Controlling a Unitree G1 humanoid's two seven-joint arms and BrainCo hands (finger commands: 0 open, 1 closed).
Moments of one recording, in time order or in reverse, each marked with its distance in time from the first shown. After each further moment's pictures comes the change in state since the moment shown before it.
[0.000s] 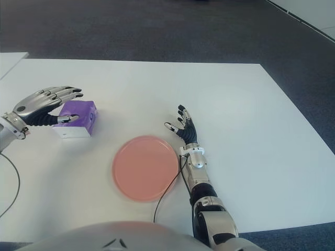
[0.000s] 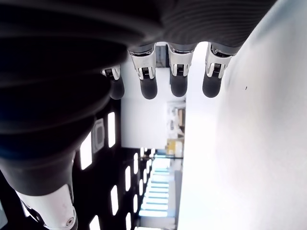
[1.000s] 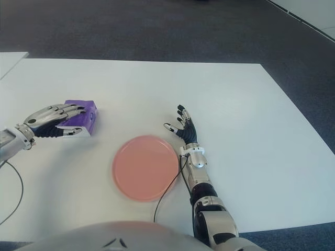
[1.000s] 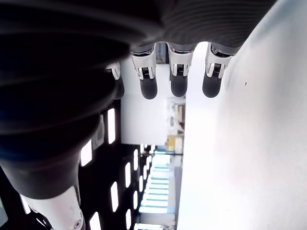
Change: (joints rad) left arm -0.042 -0.024 -0.155 0.200 0.091 -0.031 0.069; right arm 0.000 -0.004 -0.005 0.000 0.005 0.000 0.019
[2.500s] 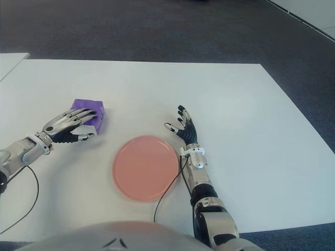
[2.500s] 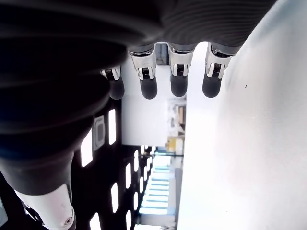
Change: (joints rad) left arm -0.087 -0.089 -0.222 0.159 0.098 0.049 0.229; right arm 0.011 -0.004 0.010 -0.011 -0.005 0.000 -0.013
